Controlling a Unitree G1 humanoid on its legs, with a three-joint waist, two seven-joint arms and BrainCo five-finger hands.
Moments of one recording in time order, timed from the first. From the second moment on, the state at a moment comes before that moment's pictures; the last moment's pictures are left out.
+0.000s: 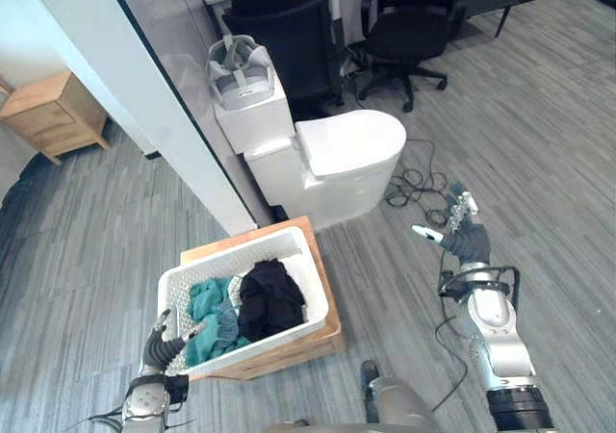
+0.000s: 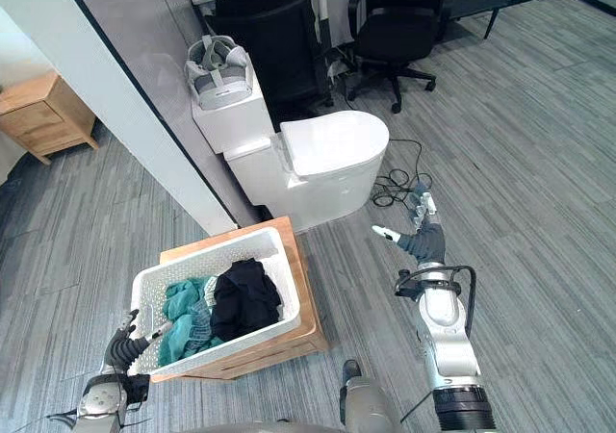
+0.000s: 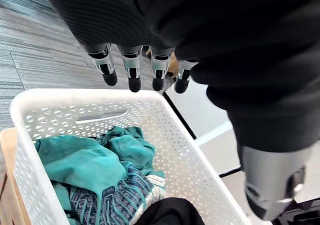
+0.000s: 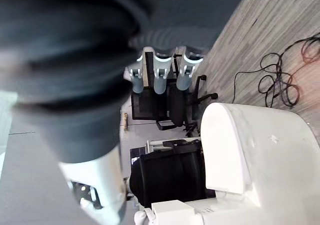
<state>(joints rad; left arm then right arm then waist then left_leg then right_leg) 0.24 0.26 0.23 0.48 0.10 -0.12 0.09 0.01 -0.23 -0.03 -0.01 0.15 -0.10 -0.12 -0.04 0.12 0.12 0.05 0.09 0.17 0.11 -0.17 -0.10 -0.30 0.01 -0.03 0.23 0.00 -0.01</state>
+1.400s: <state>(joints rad) -0.05 0.50 0.40 0.74 0.13 -0.09 0.20 -0.31 -0.27 0.12 0.28 0.15 -0.07 -0.11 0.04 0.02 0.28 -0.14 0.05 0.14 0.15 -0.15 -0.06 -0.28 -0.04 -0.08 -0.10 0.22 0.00</state>
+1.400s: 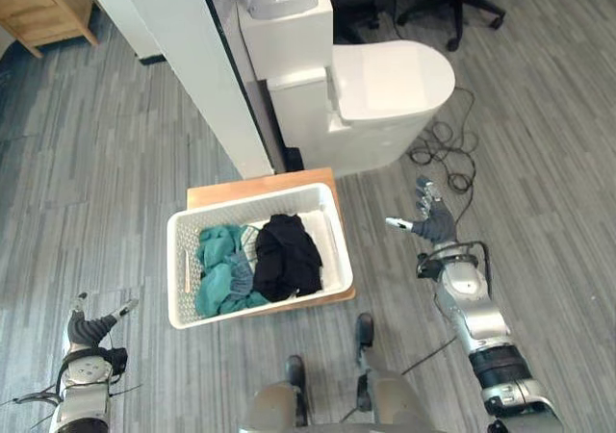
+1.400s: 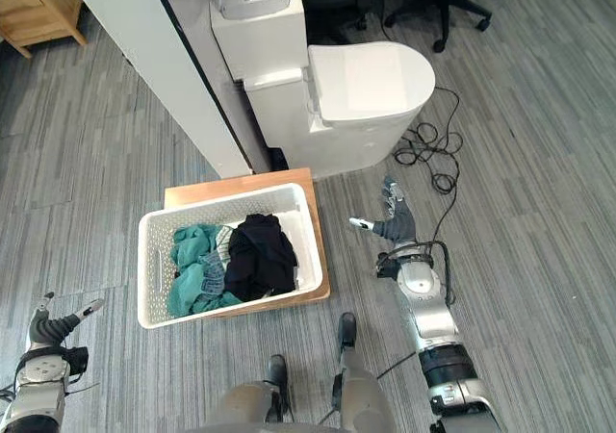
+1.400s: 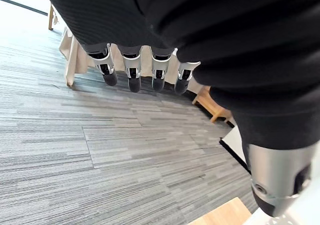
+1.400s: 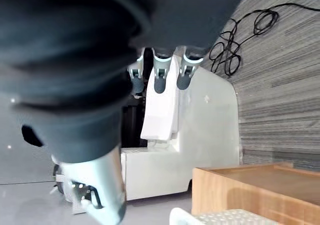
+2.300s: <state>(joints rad) -0.46 0.54 0.20 0.84 0.09 -0.05 0.27 -0.52 -0.32 0.13 0.42 0.15 -0.06 -0.17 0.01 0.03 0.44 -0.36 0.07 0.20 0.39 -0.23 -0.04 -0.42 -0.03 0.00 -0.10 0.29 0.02</state>
